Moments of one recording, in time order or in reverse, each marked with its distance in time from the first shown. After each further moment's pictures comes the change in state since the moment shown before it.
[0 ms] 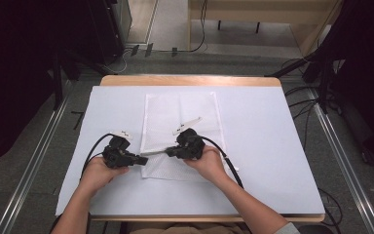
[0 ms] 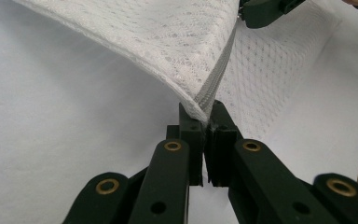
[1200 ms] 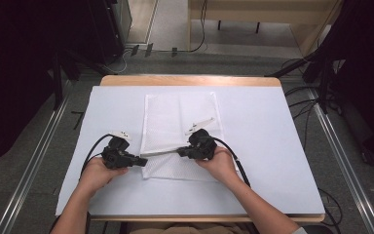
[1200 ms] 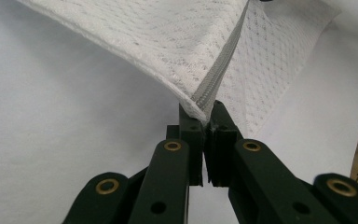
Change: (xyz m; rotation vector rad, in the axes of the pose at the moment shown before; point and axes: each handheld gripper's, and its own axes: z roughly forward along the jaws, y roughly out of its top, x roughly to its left) left arm 0.000 -0.002 -0.001 0.010 -0.014 -0.001; right arm -0.014 -0.019 -0.023 0.012 -0.048 0.030
